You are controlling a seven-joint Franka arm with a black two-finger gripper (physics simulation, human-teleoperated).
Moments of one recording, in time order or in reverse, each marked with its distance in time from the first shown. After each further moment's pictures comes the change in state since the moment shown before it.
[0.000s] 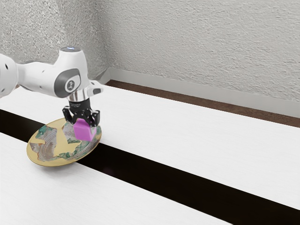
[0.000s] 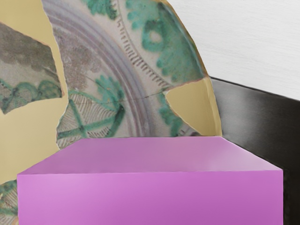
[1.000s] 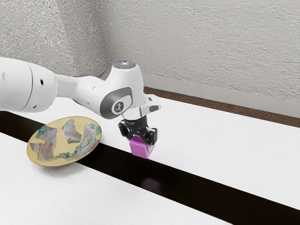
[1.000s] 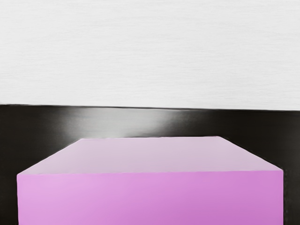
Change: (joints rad) arm -0.375 0.046 -0.008 0.004 -0.090 0.140 -0.083
